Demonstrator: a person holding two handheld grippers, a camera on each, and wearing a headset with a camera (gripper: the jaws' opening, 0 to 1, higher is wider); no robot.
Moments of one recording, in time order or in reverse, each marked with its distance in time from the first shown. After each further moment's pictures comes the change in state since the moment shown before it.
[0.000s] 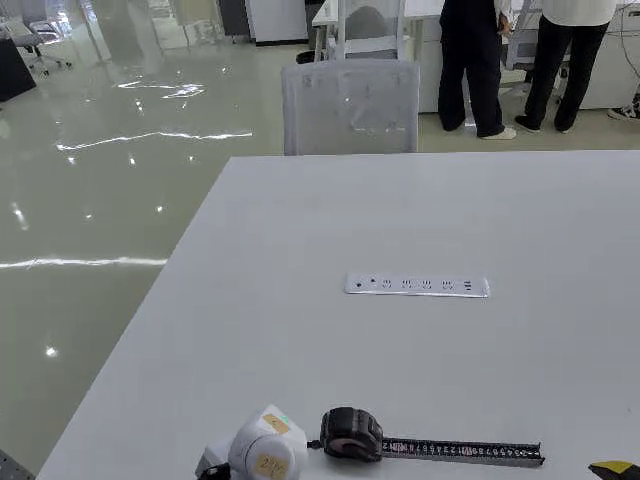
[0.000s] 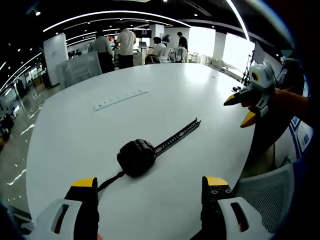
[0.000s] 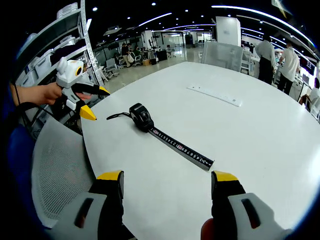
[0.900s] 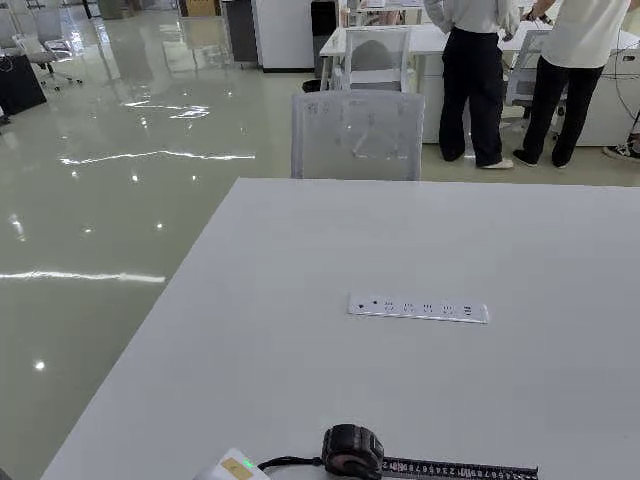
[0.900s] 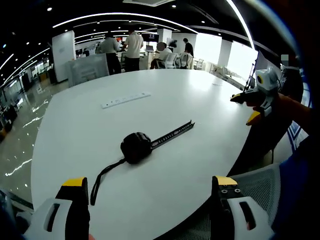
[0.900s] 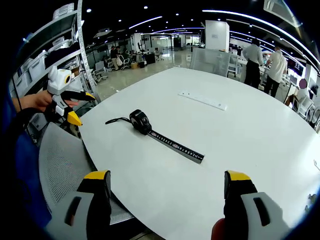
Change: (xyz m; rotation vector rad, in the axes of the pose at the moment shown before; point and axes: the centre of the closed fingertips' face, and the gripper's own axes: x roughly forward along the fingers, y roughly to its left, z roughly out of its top) left arm -0.058 -0.008 -0.019 -0.058 -0.026 0.019; right arm -0.057 0.020 0.006 0.024 -0.021 -0.119
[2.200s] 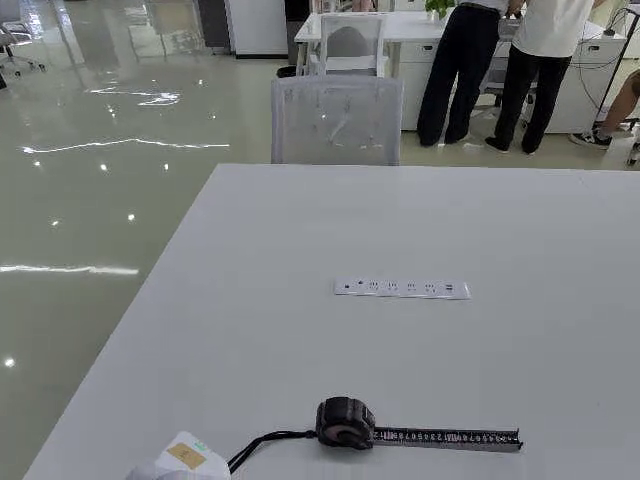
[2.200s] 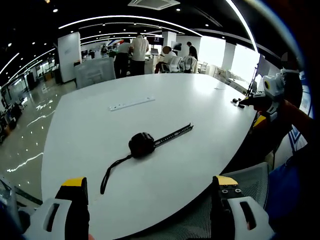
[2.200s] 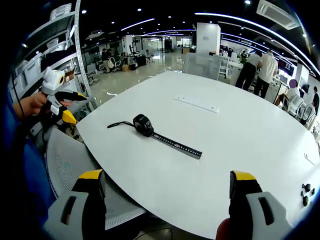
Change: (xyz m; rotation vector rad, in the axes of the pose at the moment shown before) left arm -0.059 0.003 -0.001 -0.021 -0.018 0.035; right arm -0.049 0.034 0.004 0.028 -0.014 -0.087
